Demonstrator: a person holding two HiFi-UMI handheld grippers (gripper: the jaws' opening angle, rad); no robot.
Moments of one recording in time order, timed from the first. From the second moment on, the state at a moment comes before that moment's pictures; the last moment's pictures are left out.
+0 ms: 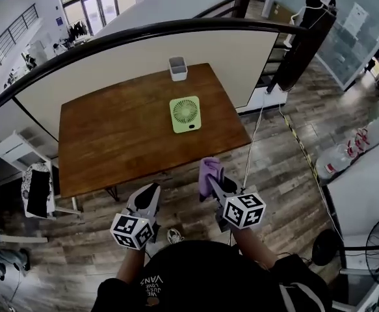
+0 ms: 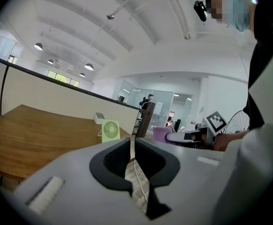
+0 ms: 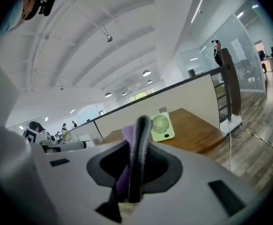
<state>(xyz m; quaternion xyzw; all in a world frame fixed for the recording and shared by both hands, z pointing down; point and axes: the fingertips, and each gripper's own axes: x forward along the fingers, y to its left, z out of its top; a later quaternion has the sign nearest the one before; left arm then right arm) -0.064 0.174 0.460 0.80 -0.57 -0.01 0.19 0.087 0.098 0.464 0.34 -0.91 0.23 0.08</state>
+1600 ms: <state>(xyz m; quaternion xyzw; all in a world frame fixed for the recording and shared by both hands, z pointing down) -0.097 -0.022 0.537 0.75 -0.61 0.01 0.27 0.045 -0.095 0.507 0.28 -0.92 0.21 0.16</state>
